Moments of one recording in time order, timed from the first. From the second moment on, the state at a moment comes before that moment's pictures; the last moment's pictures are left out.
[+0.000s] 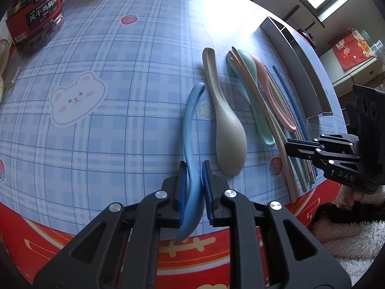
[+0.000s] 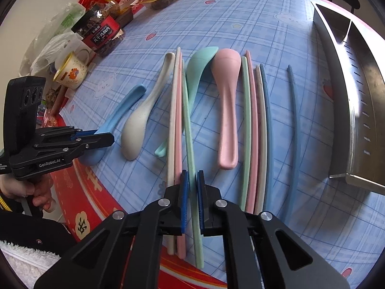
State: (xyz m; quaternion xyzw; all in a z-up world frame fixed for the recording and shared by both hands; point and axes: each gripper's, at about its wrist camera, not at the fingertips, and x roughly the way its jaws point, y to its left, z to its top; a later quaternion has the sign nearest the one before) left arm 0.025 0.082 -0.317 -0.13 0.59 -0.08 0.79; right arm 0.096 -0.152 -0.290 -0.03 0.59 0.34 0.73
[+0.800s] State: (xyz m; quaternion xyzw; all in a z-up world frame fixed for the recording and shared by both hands) left arm 0.024 0.072 -0.265 -0.15 0.54 -0.07 0.83; right arm 0.085 -0.222 -0.248 0.08 0.52 0.32 0.79
